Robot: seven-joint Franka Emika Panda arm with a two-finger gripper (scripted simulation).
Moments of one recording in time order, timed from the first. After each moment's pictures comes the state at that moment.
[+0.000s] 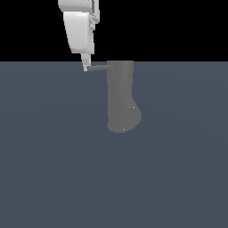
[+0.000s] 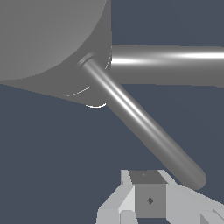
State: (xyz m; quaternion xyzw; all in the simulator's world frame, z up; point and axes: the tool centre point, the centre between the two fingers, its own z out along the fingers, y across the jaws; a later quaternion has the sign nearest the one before) arm -0.027 0.081 0.270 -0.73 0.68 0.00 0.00
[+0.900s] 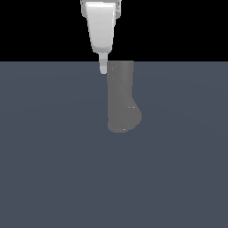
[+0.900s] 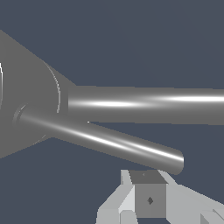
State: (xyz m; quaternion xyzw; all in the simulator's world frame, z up) arm -0.071 0.028 0.270 -0.73 0.68 0.00 0.00
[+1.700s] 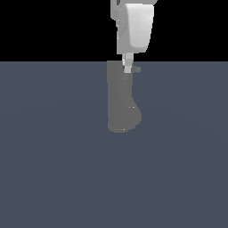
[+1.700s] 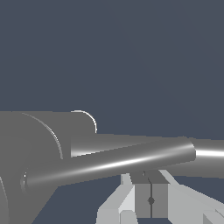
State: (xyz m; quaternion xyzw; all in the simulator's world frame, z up) arm -0.064 -0.035 0.270 -0.74 0.67 0.00 0.00
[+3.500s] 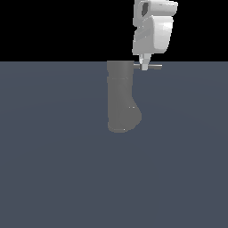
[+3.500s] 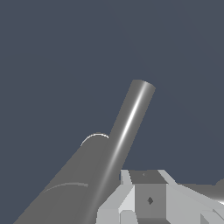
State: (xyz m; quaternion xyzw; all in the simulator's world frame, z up) arm 0.001 -0.096 0.270 -0.74 0.67 0.01 0.00
